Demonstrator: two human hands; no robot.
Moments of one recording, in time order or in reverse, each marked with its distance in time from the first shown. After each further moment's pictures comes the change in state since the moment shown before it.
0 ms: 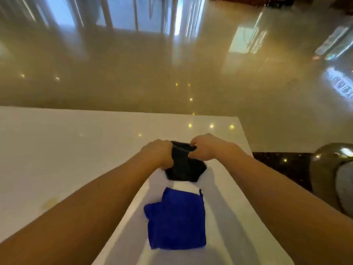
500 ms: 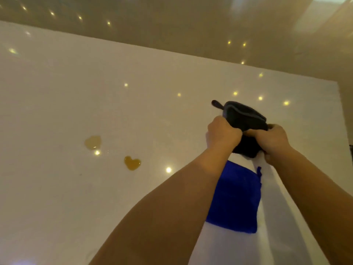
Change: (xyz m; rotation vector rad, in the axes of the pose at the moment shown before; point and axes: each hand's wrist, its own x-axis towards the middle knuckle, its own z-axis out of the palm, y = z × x) left_hand 0.070 0.003 0.127 -1.041 0.286 -0.386; right_hand 0.063 0.015 0.136 1.172 0.329 0.422
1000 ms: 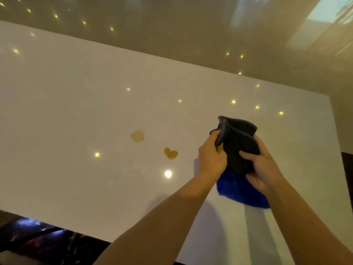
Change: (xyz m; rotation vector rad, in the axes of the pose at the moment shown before) left_hand -0.121 -0.072 -0.121 -0.360 0.006 0.255; right_hand -0.170 0.003 0.040 0.616 -0.367 0.027
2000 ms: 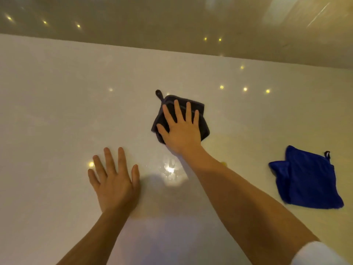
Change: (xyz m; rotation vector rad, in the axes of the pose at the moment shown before) left_hand 0.037 -0.120 -0.371 1.284 0.233 -0.054; right_hand 0.128 0.135 0.311 -1.761 0.023 -0.562
